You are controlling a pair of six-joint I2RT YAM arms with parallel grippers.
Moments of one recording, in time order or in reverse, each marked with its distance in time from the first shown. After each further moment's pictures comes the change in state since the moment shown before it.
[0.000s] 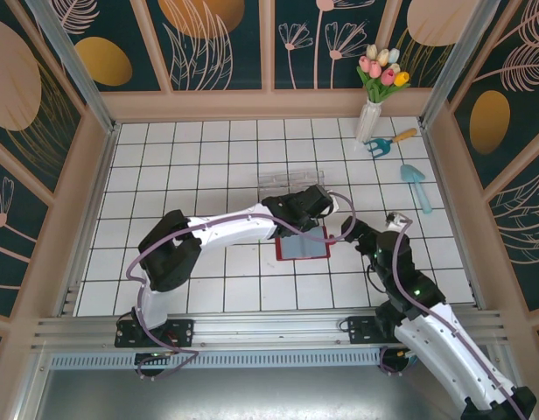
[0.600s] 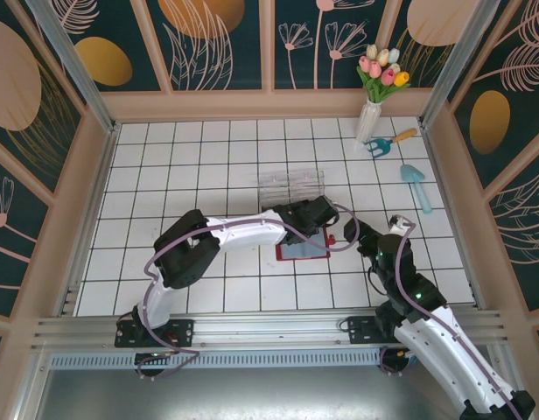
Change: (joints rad) left arm -0.018 0.102 0.007 0.026 -0.090 0.066; right arm 0.000 -0.034 -0.017 -0.021 0.021 0.025
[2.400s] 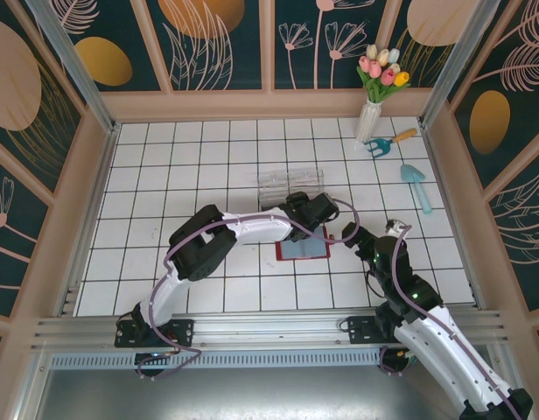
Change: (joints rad) left arm 0.041 0.133 0.062 0.094 -0.180 0.052; right arm -0.003 0.000 -0.049 -0.003 -0.027 0.026
